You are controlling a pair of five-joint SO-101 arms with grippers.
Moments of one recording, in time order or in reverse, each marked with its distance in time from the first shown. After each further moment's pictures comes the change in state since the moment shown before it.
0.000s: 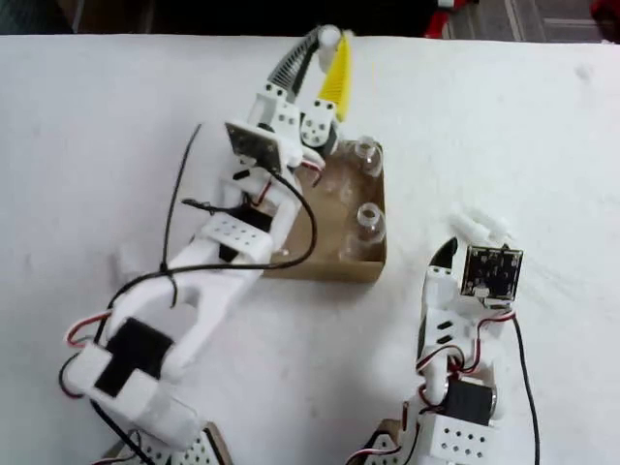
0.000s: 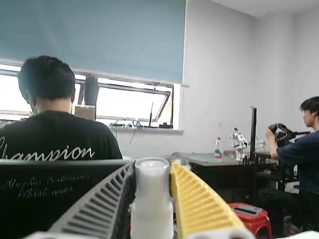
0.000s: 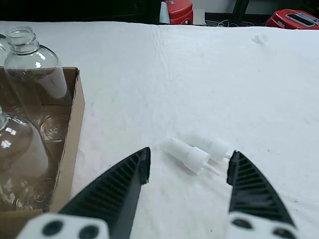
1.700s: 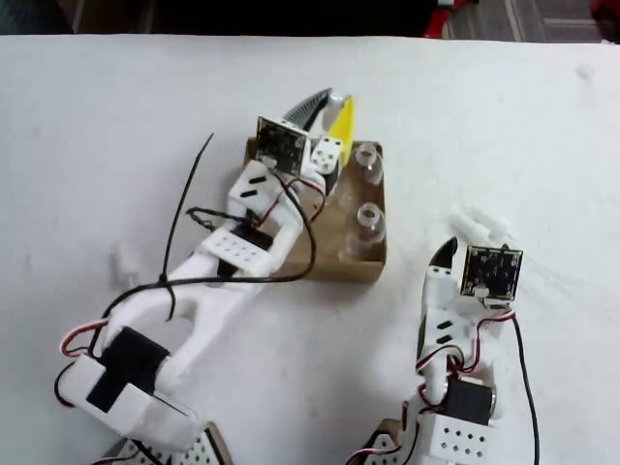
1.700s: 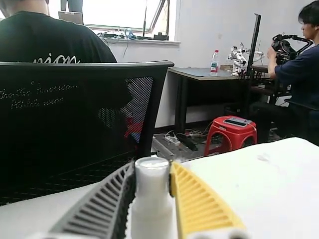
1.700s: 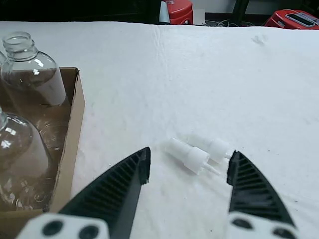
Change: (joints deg) left arm 1.7 -4.0 8.1 17.0 0.0; right arm 0.0 0.0 0.0 0.0 0.0
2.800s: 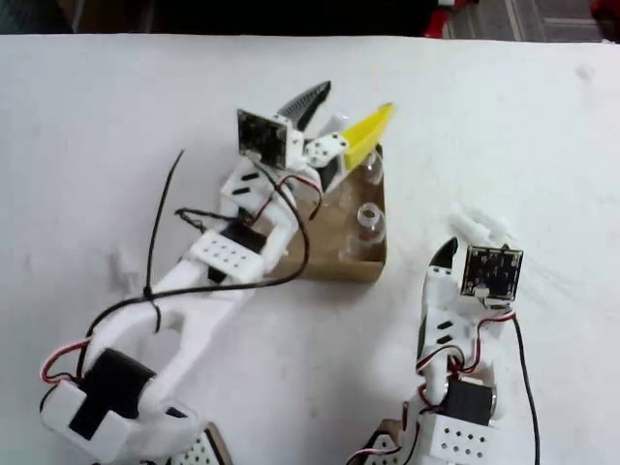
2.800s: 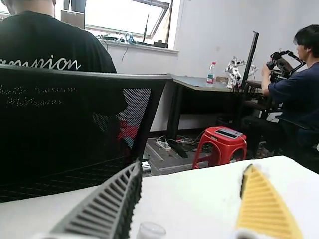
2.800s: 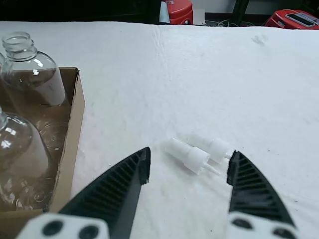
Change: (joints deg) left arm -0.1 -7.5 0.0 6.5 5.1; right arm 0.0 0.0 0.0 0.0 0.0
